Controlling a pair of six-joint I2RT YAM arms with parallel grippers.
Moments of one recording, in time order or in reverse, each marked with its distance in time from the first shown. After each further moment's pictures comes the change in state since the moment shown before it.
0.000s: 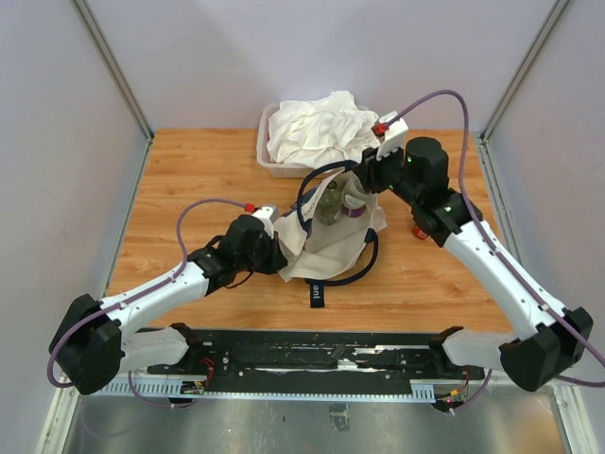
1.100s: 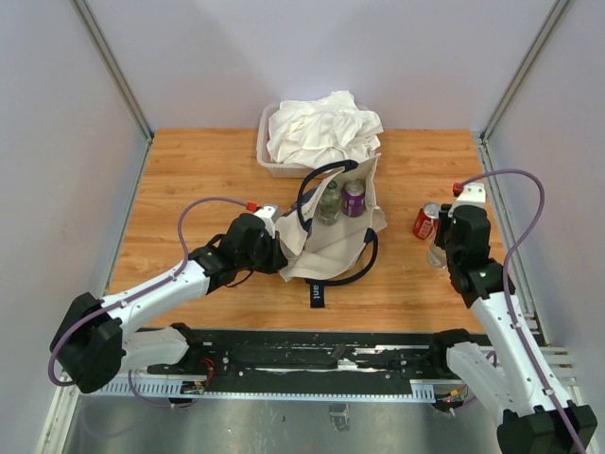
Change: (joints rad) left arm 0.000 0.011 0.014 -0.011 0.007 0.022; right arm -0.311 -0.499 -0.514 -0.137 0.462 0.060
